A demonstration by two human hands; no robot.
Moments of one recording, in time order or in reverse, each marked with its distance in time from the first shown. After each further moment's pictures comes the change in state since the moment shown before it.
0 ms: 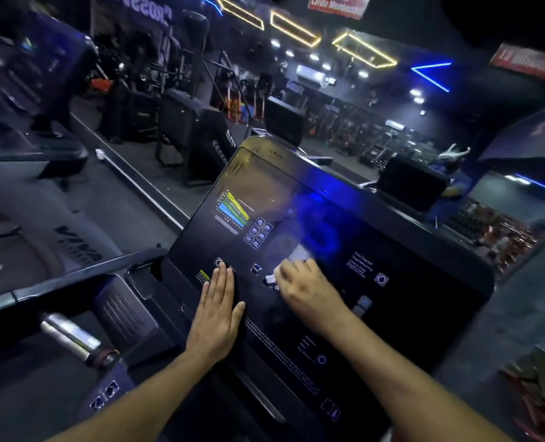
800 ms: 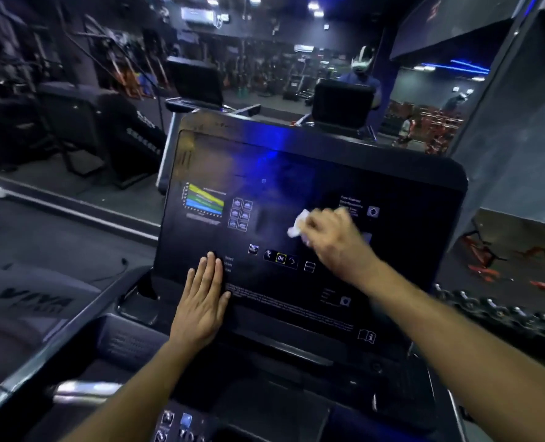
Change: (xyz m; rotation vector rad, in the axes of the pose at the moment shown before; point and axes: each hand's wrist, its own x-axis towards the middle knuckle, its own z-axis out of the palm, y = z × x) left_hand 0.031 -0.079 -0.040 0.140 -0.161 0.445; right_hand -0.021 0.005 -0.007 0.054 0.046 0.444
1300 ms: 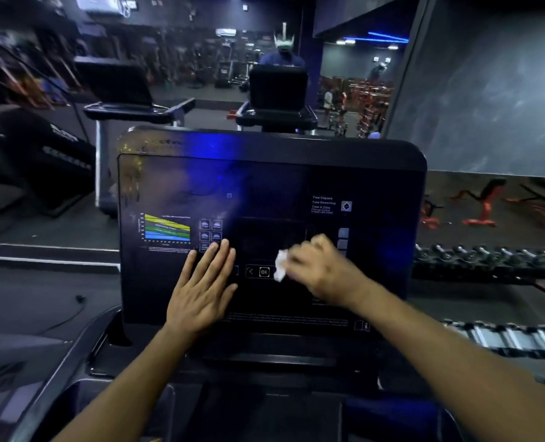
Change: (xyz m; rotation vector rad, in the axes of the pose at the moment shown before) left_hand 0.094 0.001 -0.016 0.113 0.114 0.430; right_hand -0.036 -0.027 -0.009 0.015 -0.159 -0.020
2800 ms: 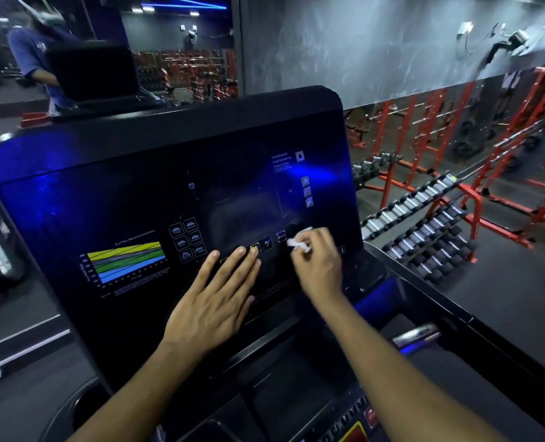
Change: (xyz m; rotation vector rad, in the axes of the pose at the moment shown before) left_hand 0.018 -0.037 -0.004 -0.197 -0.096 0.705; right_hand 0.017 -0.133 0.030 -0.027 0.387 1.555
